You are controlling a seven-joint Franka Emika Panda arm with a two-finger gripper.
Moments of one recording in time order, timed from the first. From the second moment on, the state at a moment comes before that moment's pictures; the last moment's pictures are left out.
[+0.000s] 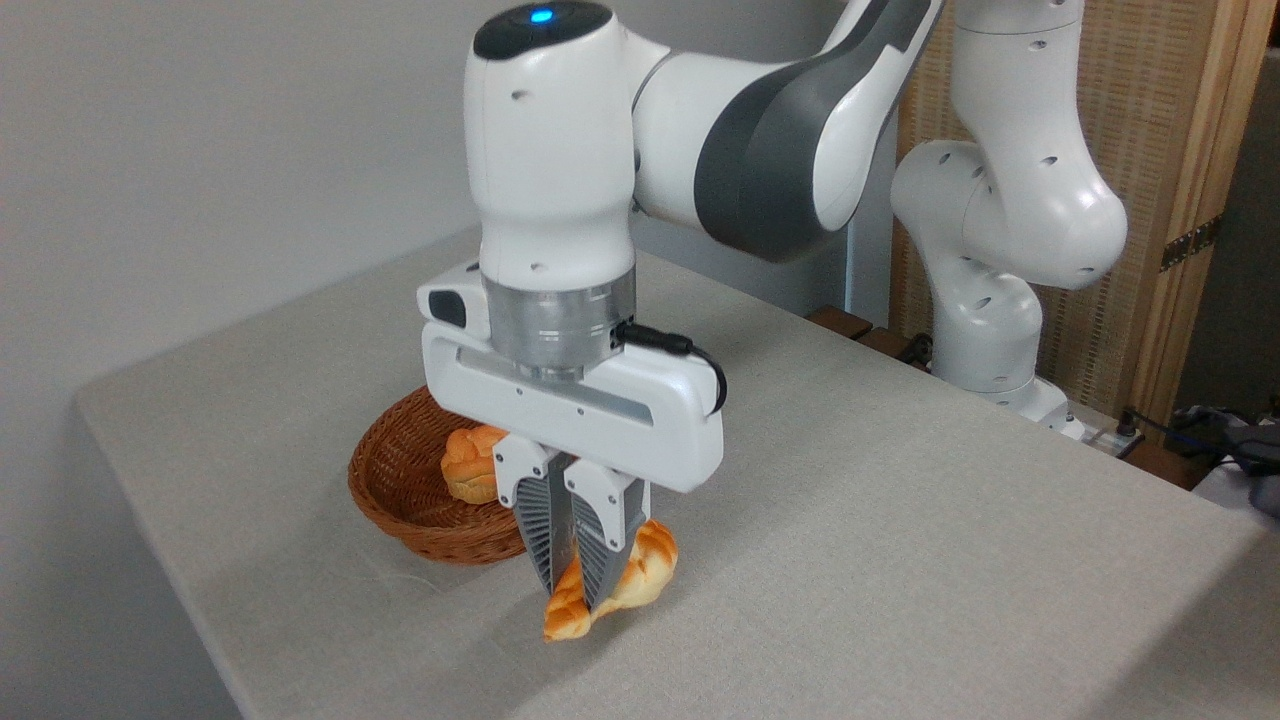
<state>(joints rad) -0.11 0.03 0.25 -1.92 -0.06 2.08 0.60</state>
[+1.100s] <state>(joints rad) -0.13 -0.05 0.07 -1.88 -0.17 1.98 0.59</state>
